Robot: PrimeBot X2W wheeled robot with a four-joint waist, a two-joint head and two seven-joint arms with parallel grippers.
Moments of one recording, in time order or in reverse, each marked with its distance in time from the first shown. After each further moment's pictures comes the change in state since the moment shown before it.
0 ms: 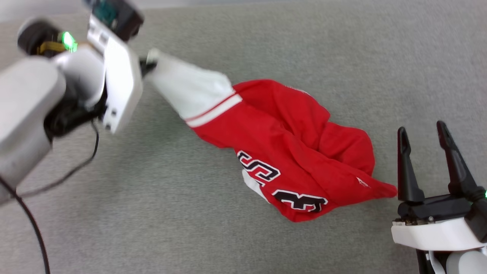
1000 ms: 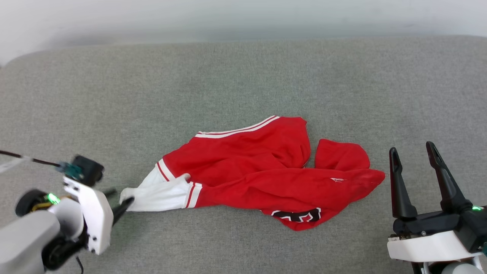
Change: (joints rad) left arm 0.600 0.107 0.023 0.063 -0.108 0.072 -0.326; right arm 0.062 0.000 0.006 0.038 -0.013 0.000 0.000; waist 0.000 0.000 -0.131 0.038
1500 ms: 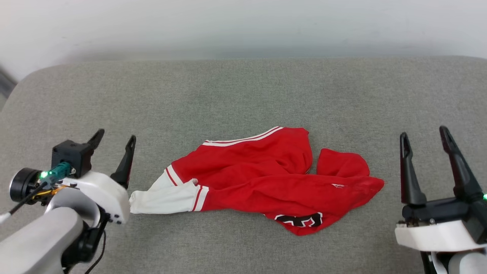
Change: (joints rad) left arm 0.097 -0.019 0.221 -0.251 0.170 0.438 -0.359; right arm -0.039 0.000 -0.030 -0.031 -0.061 0.000 0.000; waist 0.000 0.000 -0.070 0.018
